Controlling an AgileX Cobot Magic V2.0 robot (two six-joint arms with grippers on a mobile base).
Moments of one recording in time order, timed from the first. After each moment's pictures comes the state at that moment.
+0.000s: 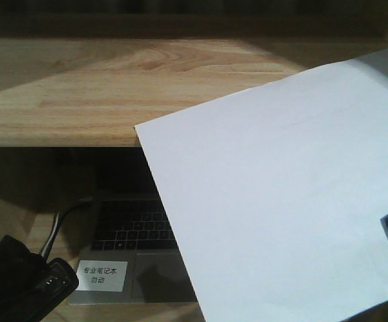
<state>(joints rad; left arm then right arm) -0.47 0.46 -0.50 -0.55 0.65 0.58 0.52 0.48 0.03 -0.09 -0.88 1.21</state>
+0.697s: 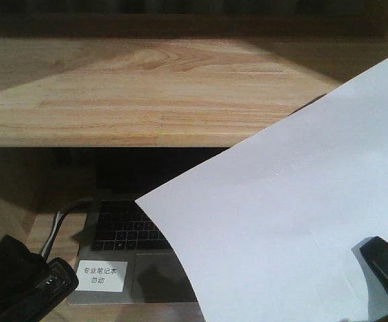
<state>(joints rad) -0.47 0.46 -0.50 -0.55 0.65 0.58 0.52 0.30 0.03 -0.11 -0.47 1.11</state>
